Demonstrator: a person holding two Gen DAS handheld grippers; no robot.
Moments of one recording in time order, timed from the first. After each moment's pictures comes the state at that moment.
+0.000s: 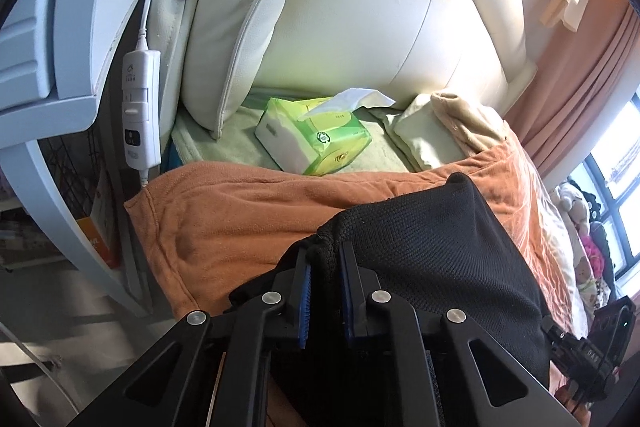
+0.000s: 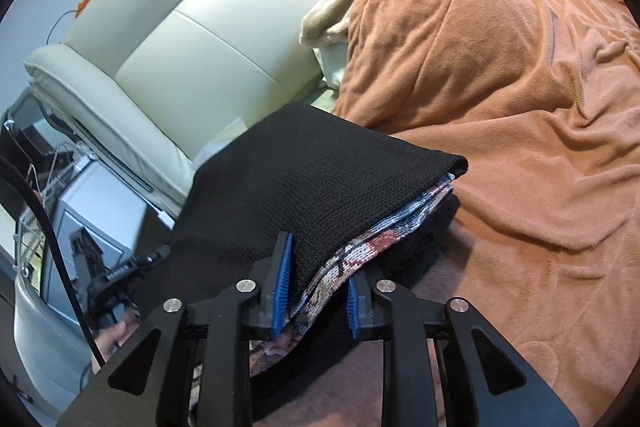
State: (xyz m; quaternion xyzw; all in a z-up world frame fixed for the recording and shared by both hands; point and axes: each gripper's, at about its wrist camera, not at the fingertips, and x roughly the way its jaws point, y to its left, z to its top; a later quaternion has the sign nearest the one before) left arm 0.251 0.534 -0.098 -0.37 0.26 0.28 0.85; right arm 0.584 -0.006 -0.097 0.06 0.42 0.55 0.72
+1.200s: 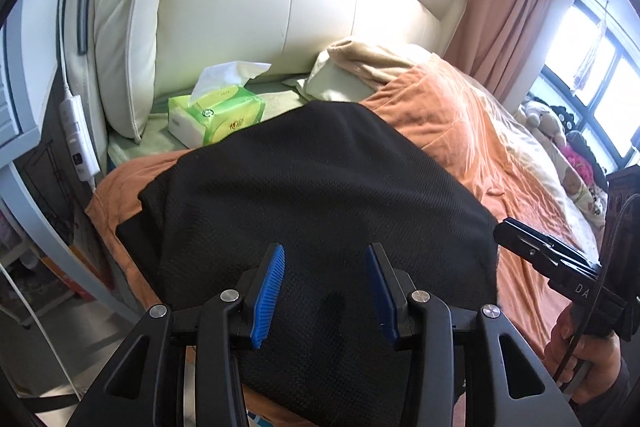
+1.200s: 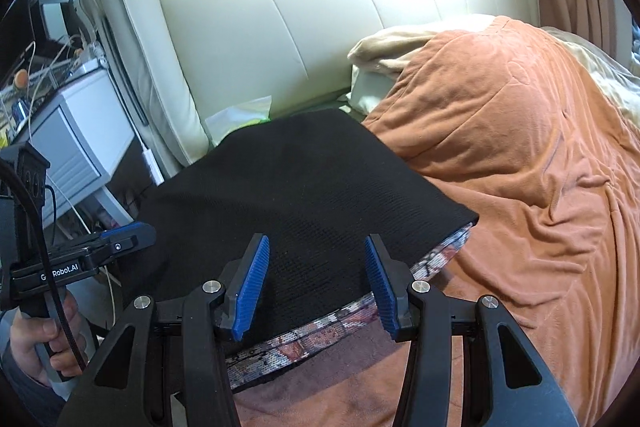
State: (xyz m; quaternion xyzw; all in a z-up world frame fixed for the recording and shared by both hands) left arm 0.277 0.420 -0.064 -0.26 0.31 0.21 0.89; right arm 0.495 0.024 -0.039 -0.11 0.31 0.55 0.77
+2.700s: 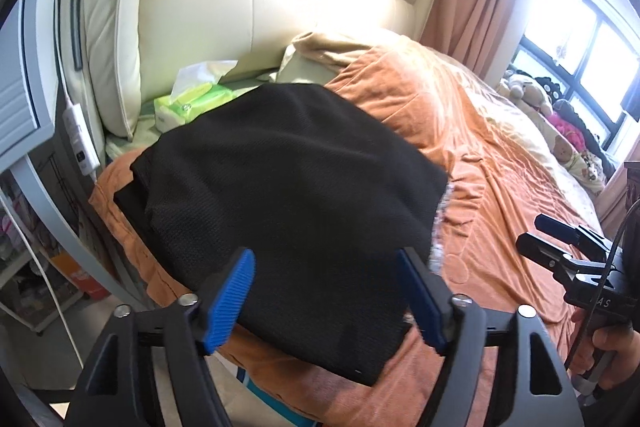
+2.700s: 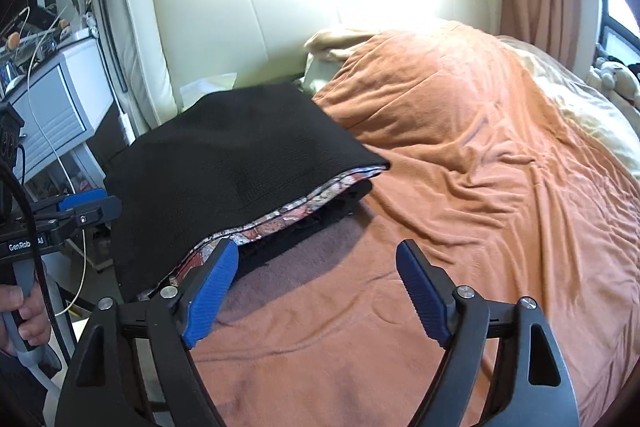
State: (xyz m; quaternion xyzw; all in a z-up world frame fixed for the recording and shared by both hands) left arm 0.253 0.343 -0.043 -0.22 0.32 0.19 0.90; right arm 0.446 -0.070 -0.007 -0.16 0.29 0.47 0.81
